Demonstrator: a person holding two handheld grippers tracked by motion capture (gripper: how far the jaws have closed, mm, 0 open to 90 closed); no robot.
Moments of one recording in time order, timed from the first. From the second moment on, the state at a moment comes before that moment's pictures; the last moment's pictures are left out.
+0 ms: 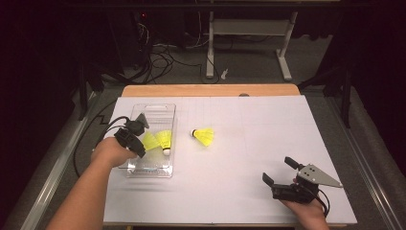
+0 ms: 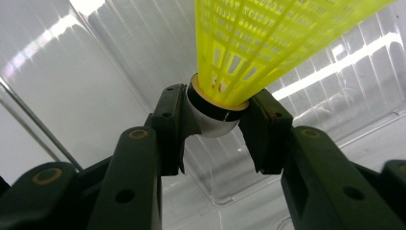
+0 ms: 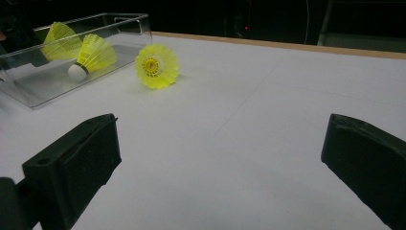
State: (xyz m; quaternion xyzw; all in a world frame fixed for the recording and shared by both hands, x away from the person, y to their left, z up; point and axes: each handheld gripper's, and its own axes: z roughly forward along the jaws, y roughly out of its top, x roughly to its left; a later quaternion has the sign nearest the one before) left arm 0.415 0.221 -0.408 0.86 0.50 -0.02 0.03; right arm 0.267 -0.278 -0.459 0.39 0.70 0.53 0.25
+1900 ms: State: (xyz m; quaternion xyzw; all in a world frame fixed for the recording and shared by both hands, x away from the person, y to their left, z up) left arm 0.354 0.218 -0.359 0.87 0.48 -0.06 0.07; right arm 0.265 -0.275 -0.457 0.39 0.71 0.54 0.26
